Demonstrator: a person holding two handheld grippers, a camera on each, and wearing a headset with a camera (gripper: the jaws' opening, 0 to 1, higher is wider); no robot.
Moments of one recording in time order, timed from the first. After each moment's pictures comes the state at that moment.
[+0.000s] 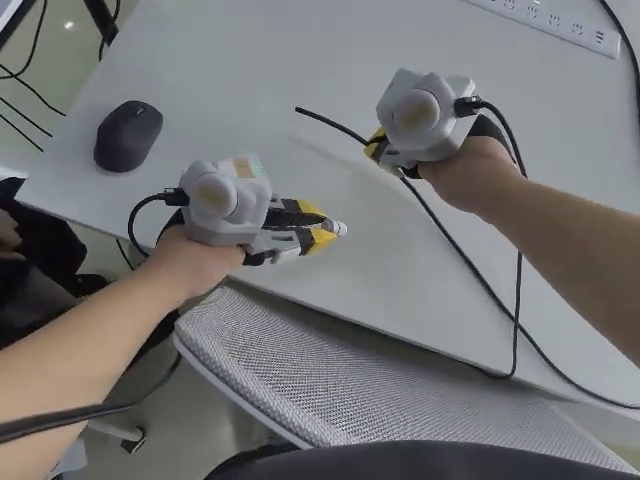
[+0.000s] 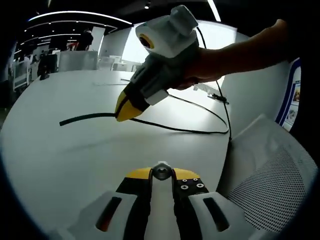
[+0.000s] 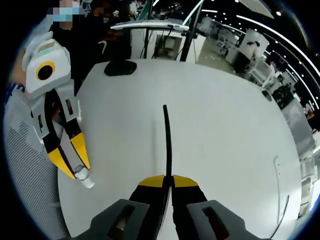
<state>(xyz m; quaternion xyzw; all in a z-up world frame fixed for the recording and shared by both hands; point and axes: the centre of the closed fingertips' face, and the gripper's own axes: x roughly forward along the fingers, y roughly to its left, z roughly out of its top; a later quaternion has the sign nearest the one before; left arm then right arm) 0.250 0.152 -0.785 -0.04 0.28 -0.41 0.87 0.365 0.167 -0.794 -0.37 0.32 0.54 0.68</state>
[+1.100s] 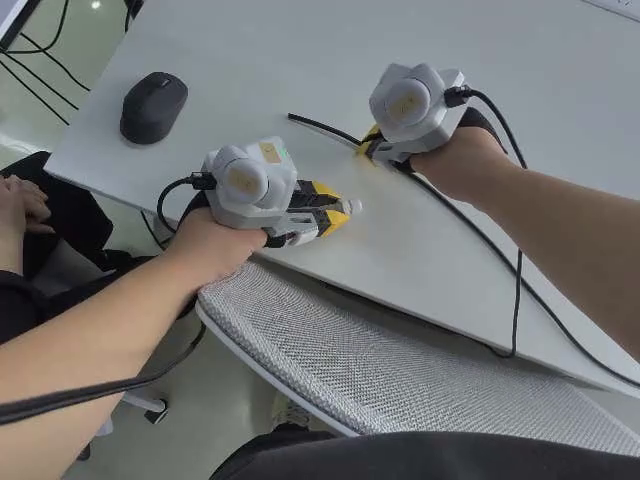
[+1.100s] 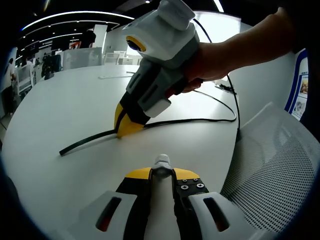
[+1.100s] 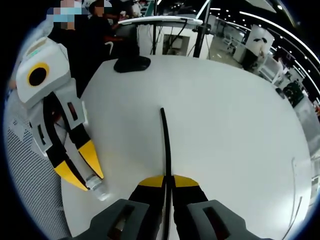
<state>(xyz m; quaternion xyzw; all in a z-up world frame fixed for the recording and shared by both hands) 0.247 0.158 -0.807 0.01 0.30 -0.39 0.87 0.332 0.186 -0.819 -0.36 0.33 0.57 0.66</state>
